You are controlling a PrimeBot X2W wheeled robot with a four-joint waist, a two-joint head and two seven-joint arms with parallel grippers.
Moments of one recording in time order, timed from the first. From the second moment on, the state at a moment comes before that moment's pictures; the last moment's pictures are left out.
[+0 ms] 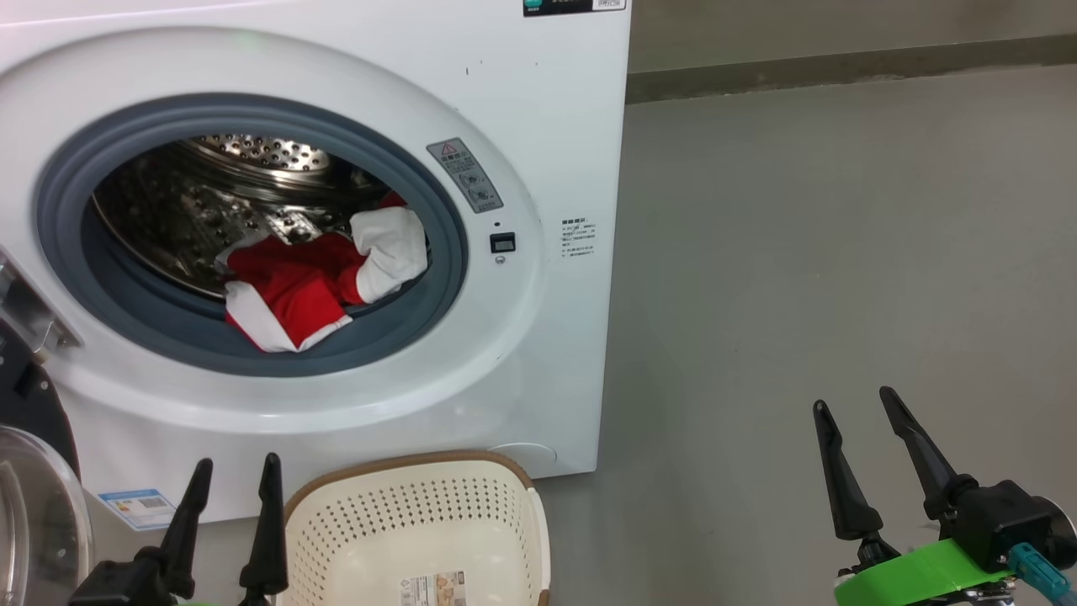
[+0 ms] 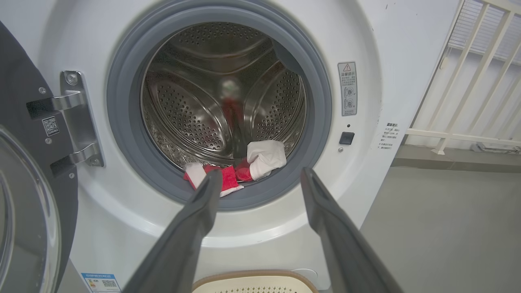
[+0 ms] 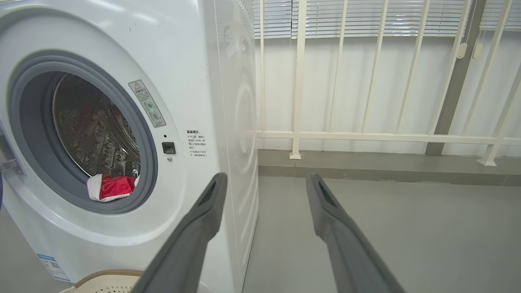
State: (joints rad) left arm -0.02 0.05 0.09 0.20 -0.25 -0.13 -0.25; right arm 0.04 -0.04 -0.03 0.10 0.18 0.12 -0.26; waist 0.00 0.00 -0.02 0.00
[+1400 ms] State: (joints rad) left arm -0.76 0.09 0.13 0.61 -0.21 -0.11 -0.26; right arm -0.21 -0.04 0.00 0.05 0.16 0.12 -0.26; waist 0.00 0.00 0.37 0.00
